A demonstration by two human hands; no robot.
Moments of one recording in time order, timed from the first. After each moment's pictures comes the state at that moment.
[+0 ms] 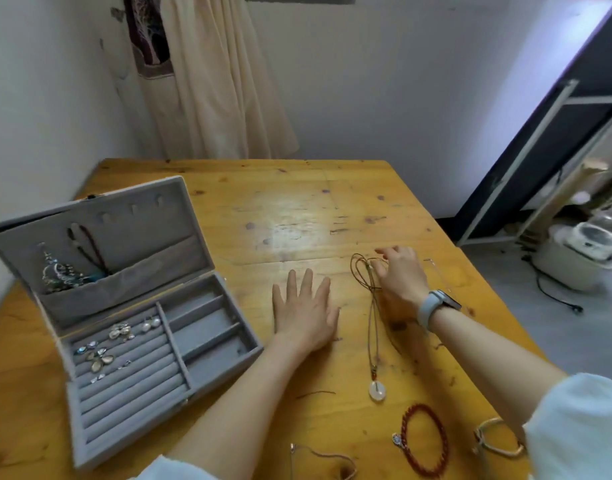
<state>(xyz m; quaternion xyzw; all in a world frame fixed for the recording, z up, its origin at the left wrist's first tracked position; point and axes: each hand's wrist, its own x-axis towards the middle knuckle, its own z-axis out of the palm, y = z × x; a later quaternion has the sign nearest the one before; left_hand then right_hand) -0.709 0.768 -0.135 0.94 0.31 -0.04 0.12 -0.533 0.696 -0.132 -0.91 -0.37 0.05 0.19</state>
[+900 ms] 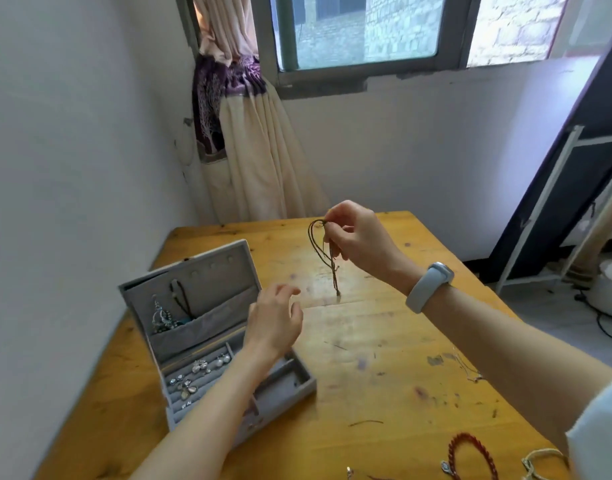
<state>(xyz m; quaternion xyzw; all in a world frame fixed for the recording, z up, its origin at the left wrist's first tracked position) -0.791 0.817 -0.051 0.89 0.36 0.22 0.17 -0.653 0.741 0.046 -0.66 -0.51 0.11 0.55</state>
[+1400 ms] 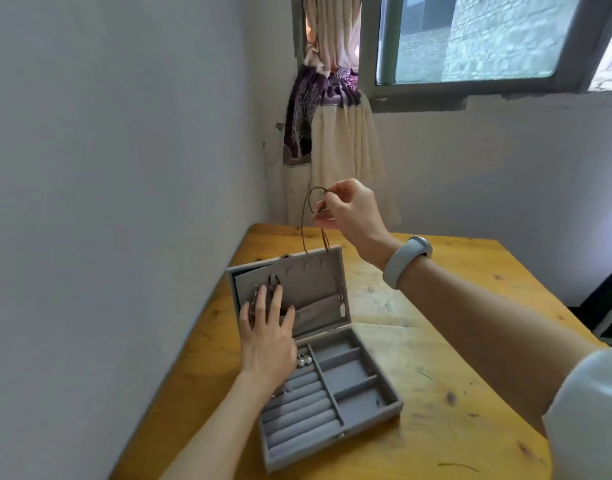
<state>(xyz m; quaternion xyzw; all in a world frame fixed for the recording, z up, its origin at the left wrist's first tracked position) -0.913 0.884 -0.073 0.88 0.46 0.07 -0.13 -0.756 0.870 0.083 -0.57 -0.46 0.24 0.64</state>
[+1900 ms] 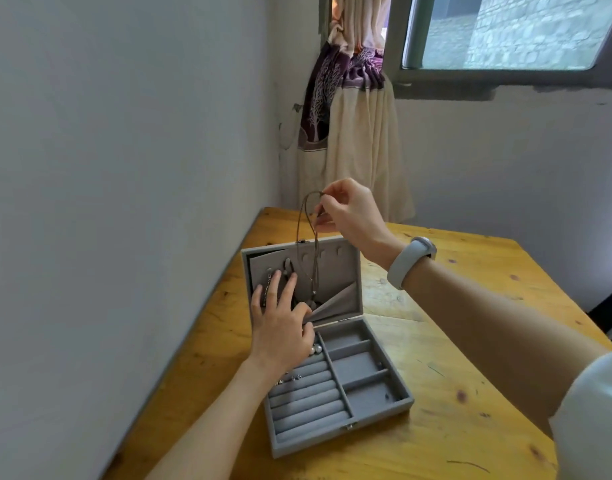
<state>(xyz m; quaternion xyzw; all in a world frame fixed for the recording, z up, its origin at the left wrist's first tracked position) -0.915 0.886 -0.080 0.88 0.43 0.19 -0.05 -0.777 0.883 0.066 -0.58 -0.51 0.25 0.58</state>
